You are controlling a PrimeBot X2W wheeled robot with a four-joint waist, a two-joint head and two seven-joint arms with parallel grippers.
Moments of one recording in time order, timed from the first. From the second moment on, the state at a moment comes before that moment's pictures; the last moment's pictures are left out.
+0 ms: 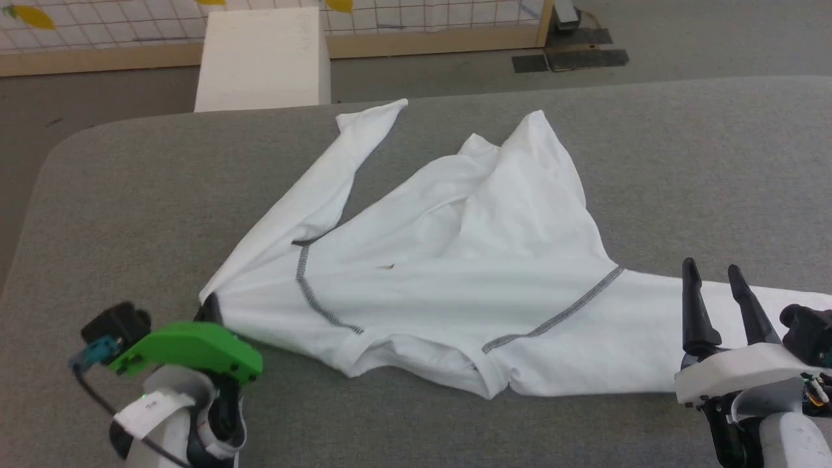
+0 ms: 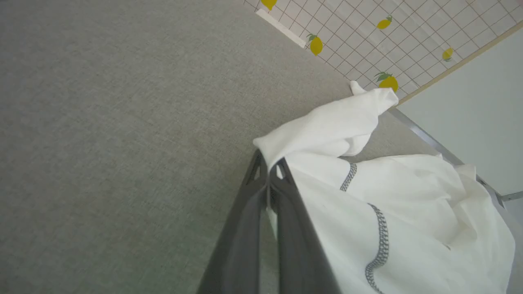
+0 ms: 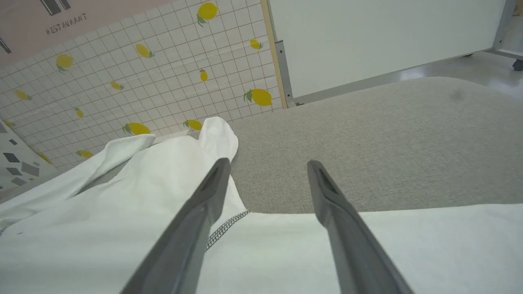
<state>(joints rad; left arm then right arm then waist) -0.19 0.09 -0.01 0.20 -0.66 0.26 0.08 -0.11 -0.05 -0.16 0.21 0.27 0.13 -0.14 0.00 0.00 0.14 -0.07</state>
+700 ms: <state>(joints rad) -0.03 0.16 0.00 0.00 -0.49 0.18 -0.24 -0.18 -0.05 -0.12 0.23 0.18 0.13 0.24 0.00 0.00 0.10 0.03</state>
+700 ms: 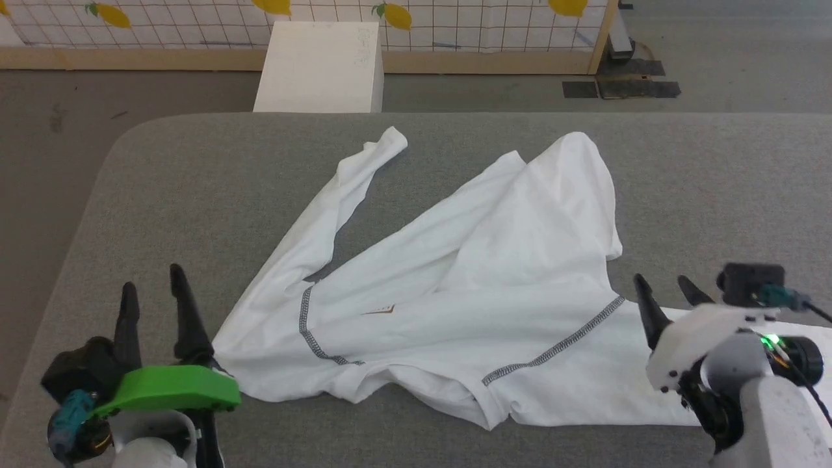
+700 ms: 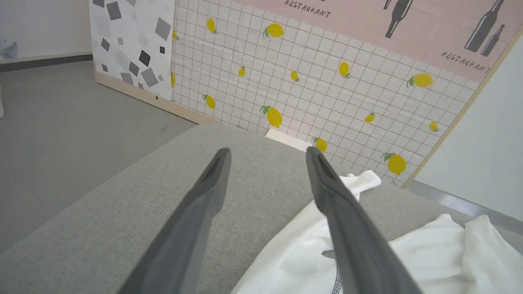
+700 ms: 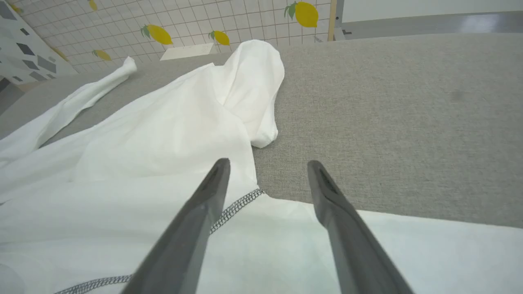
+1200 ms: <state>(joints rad) -0.08 0.09 -0.13 -0.04 -0.30 0.14 -0.25 -0.62 -0.18 0.09 0.54 0.06 0.13 0.59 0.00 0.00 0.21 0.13</state>
